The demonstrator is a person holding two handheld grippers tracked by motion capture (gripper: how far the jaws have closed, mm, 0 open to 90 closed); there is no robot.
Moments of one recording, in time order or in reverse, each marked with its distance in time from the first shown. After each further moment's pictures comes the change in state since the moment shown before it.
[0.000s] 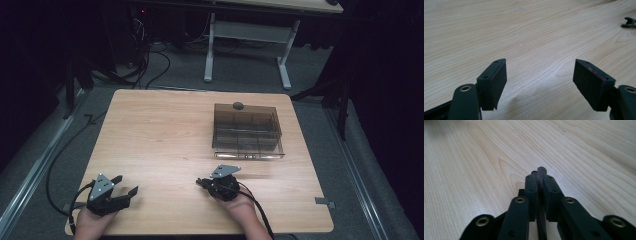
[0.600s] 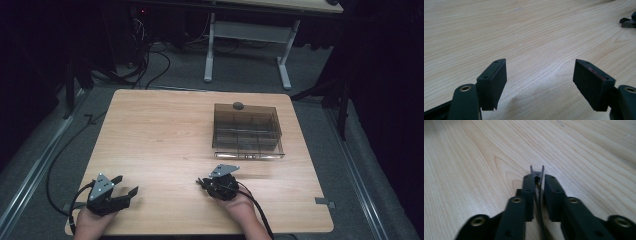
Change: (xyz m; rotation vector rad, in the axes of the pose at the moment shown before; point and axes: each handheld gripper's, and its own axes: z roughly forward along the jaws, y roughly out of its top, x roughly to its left) left arm 0.000 0.000 0.000 0.001 -0.005 -0.001; right arm -0.001 0.000 0.005 0.031 -0.013 0.012
